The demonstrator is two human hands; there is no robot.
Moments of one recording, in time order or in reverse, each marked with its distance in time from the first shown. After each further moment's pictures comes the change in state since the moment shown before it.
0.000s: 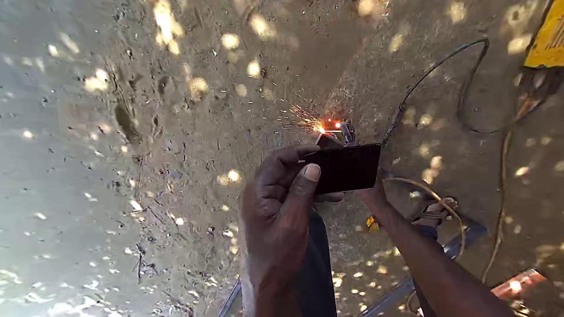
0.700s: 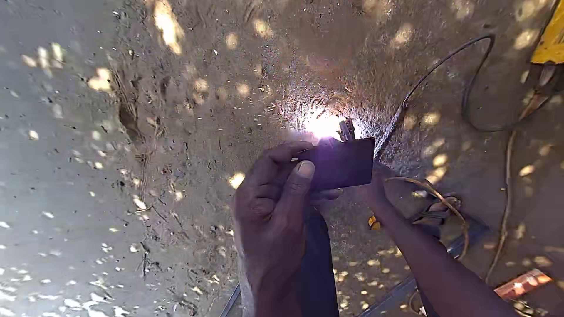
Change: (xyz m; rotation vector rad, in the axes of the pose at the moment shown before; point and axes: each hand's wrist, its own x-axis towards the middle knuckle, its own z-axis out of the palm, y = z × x) left_hand 0.003 0.001 -0.001 0.006 0.045 0.019; right_hand 0.004 -0.002 0.003 0.051 0.004 -0.004
